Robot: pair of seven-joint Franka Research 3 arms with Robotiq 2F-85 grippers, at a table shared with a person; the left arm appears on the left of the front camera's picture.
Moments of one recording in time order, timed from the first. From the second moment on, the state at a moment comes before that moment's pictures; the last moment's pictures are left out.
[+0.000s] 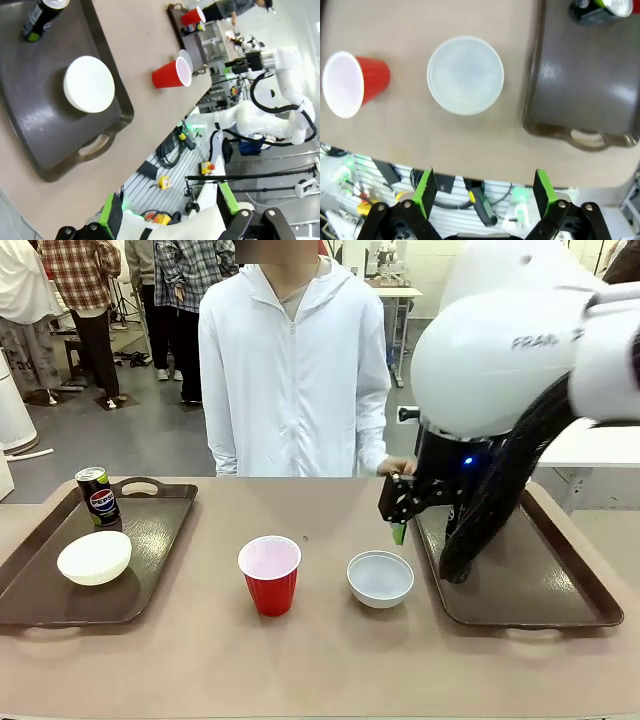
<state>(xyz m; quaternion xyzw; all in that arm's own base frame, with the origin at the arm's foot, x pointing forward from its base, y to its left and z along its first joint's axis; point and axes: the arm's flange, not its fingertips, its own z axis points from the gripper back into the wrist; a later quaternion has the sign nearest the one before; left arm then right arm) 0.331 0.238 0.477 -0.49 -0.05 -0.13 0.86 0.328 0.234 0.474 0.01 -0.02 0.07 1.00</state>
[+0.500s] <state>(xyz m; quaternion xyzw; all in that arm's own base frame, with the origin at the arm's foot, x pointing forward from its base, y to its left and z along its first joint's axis) 0.331 0.238 0.477 -0.49 -0.05 -0.13 0.86 0.373 0.235 0.402 0.05 -0.08 0.05 0.99</state>
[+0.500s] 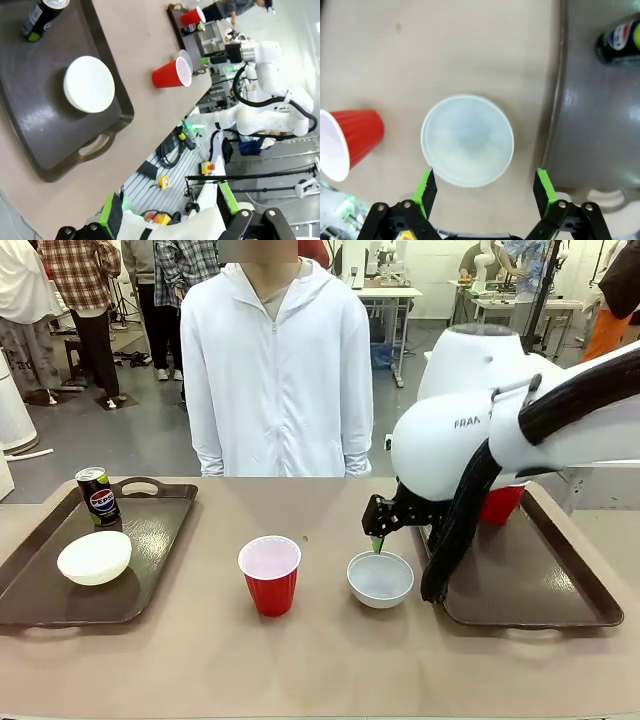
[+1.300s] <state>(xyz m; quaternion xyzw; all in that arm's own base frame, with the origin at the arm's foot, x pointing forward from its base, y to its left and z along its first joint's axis) 0.331 0.238 0.477 -0.49 -0.05 -0.13 0.86 0.389 0.221 0.346 0.06 -0.08 0.05 0.99</state>
